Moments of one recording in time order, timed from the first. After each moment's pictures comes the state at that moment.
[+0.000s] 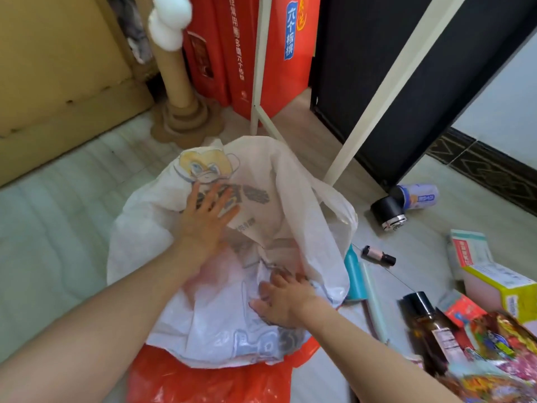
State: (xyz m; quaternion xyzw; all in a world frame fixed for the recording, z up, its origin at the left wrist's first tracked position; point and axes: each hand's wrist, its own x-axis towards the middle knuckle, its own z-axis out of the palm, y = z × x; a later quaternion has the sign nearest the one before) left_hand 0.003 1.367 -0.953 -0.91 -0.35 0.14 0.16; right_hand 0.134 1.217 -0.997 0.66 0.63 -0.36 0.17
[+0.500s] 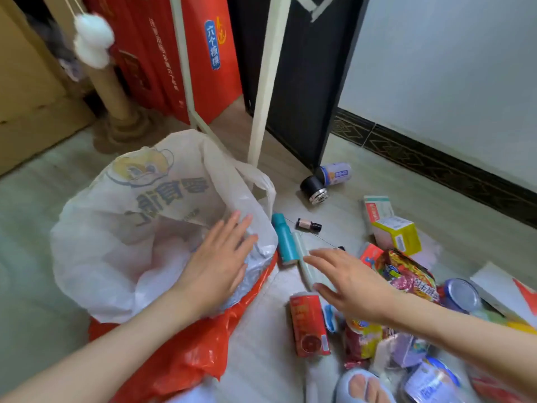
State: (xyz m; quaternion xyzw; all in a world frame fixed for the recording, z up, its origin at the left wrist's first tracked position) left_hand 0.055 1.204 -0.898 -0.98 -0.19 -0.10 0.02; right_hand 0.263 1.048 -0.888 0.70 0.69 -0.18 -0.03
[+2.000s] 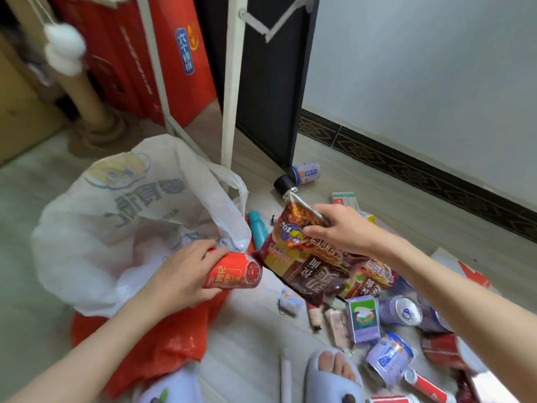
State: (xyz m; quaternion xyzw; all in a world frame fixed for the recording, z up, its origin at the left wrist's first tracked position) left_hand 0.039 1.192 -0.890 -0.98 -0.17 -0.05 -0.11; right_hand 0.298 1.060 -0.784 0.79 0.51 -0.31 -0.11
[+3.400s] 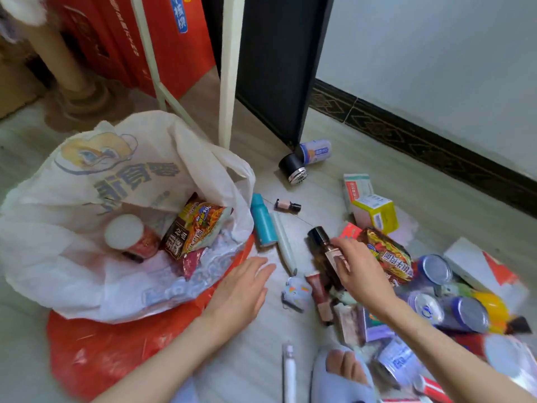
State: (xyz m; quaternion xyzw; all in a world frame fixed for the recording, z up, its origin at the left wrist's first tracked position) left_hand 0.091 1.126 -0.974 -0.96 -0.19 -0.08 -0.19; right_hand 0.299 1.002 -0.930 0.86 0.48 -0.16 -0.12
